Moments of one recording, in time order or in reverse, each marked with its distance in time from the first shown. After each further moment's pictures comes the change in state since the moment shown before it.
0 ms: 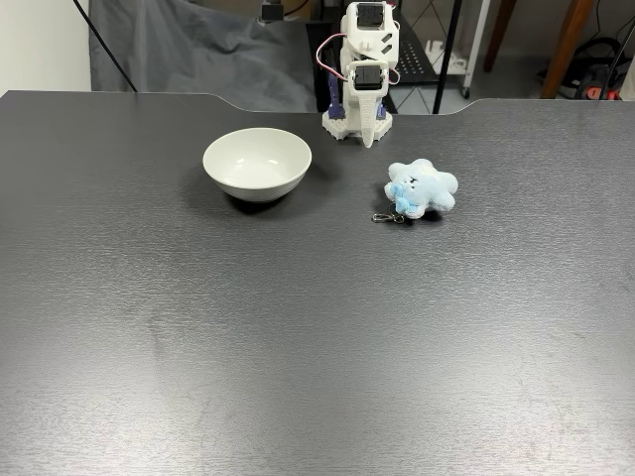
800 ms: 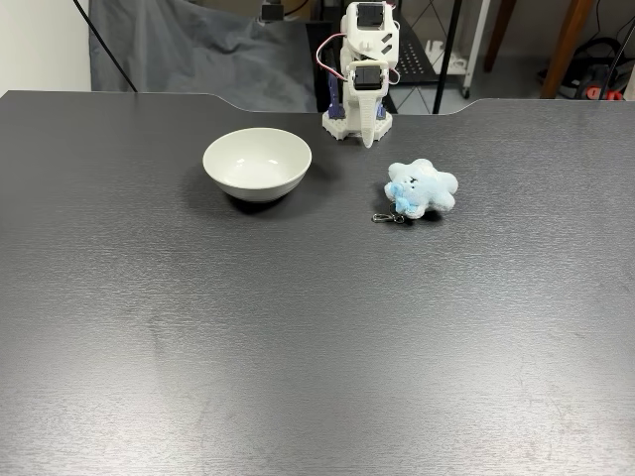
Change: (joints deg) arm 0.0 -2.3 0.0 0.0 0.6
